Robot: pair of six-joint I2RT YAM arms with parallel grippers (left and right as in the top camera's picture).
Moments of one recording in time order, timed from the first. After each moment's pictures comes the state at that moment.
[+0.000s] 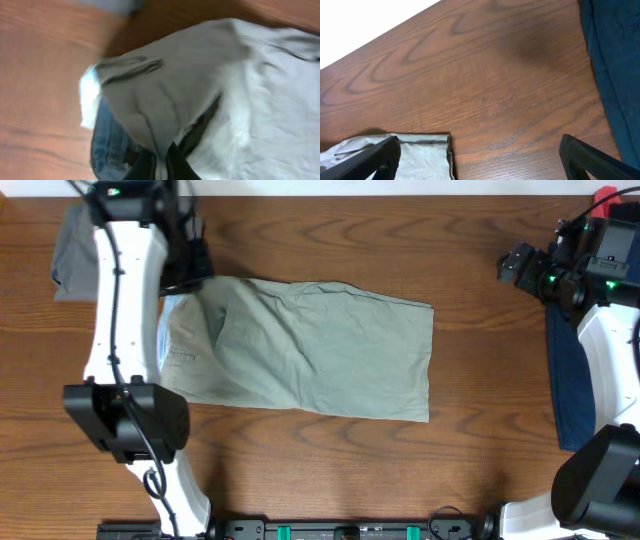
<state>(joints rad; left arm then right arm) -0.02 2.03 2.17 -1.55 -0.01 -0.24 -0.22 1.67 1.37 -0.56 -0.25 0.29</state>
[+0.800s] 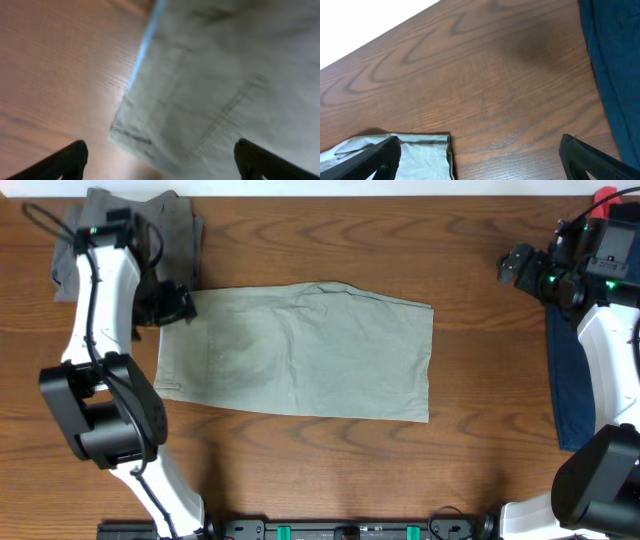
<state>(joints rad) 0.21 2.03 1.74 -1.28 -0.06 -0.23 -0.22 1.67 1.37 -0.56 -0.25 0.29</state>
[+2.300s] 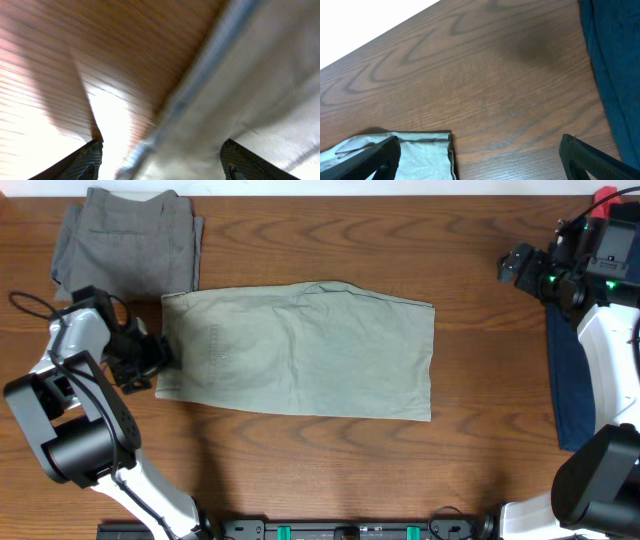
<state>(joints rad) 0.45 2.00 1.31 -0.93 0.19 -0.08 -0.22 1.67 1.37 -0.56 -0.25 0.29</state>
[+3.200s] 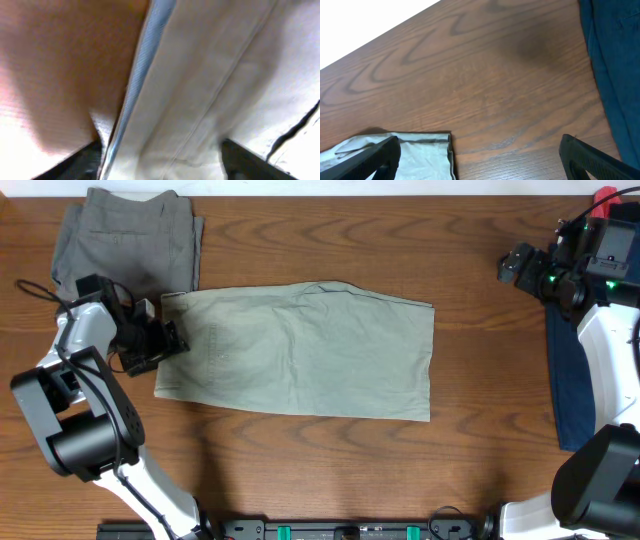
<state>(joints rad) 0.39 2.04 1.35 -0.85 0.29 -0.01 -0.22 1.67 1.37 -0.56 -0.25 0.29</state>
